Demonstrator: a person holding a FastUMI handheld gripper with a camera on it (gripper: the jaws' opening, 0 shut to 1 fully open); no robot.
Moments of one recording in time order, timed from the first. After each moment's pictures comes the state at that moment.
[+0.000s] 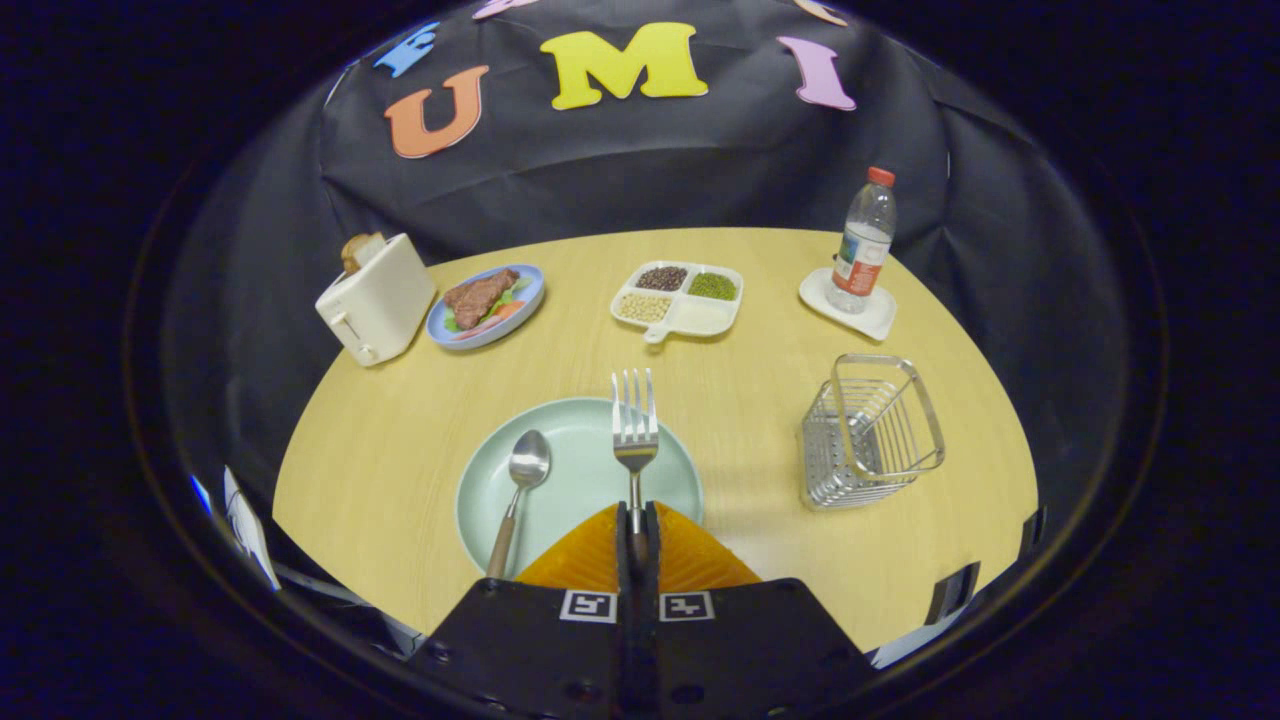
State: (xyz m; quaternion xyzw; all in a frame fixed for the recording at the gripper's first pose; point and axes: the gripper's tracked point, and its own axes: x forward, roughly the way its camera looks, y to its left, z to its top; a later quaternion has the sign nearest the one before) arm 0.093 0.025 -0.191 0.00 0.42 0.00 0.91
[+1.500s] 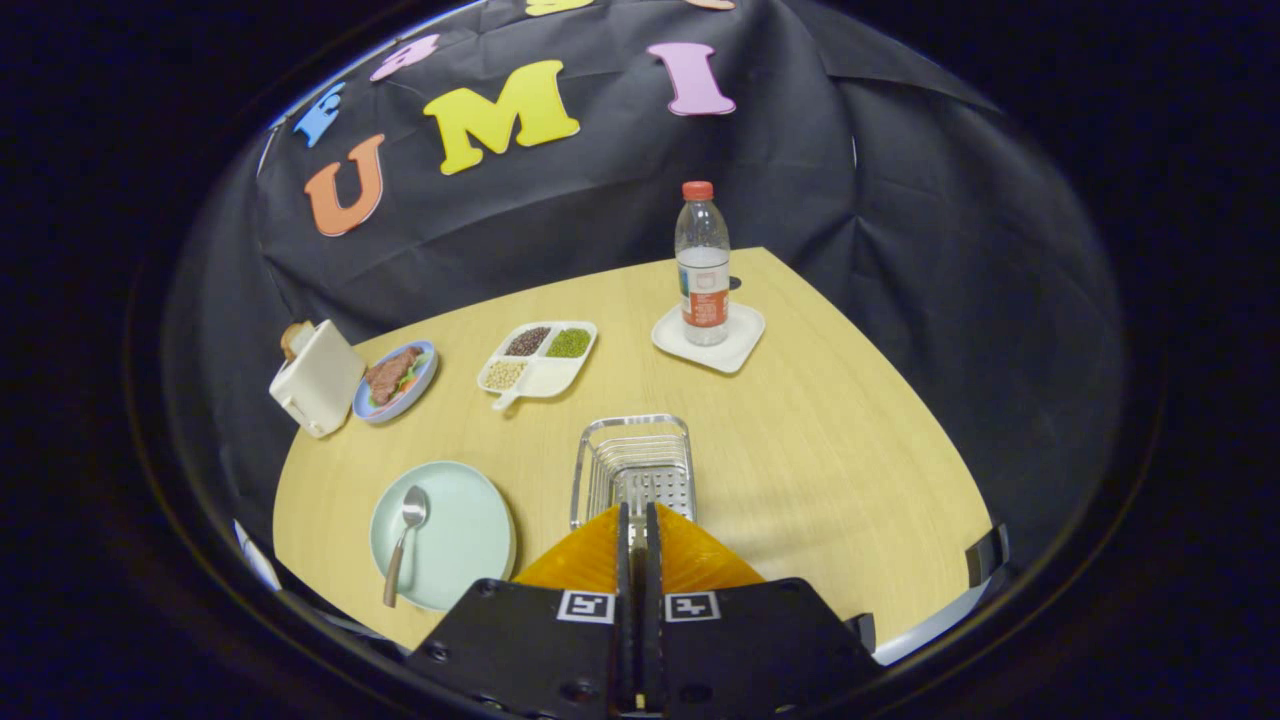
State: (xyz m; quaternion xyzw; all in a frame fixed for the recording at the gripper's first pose) arm 0.110 -0.126 -0.158 0.05 0.37 -0.05 0.92
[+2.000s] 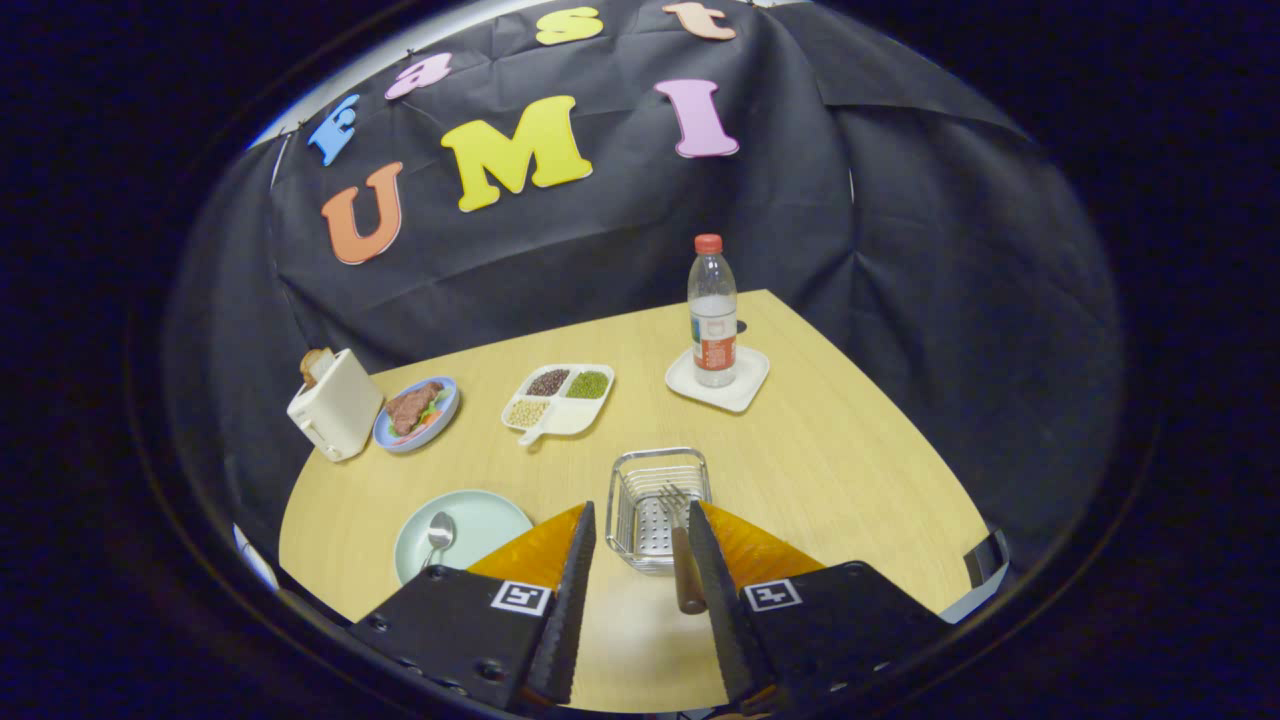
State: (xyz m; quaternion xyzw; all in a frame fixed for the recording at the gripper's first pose) arm 0.102 -0.106 -0.119 0.05 0.30 -0.05 0.95
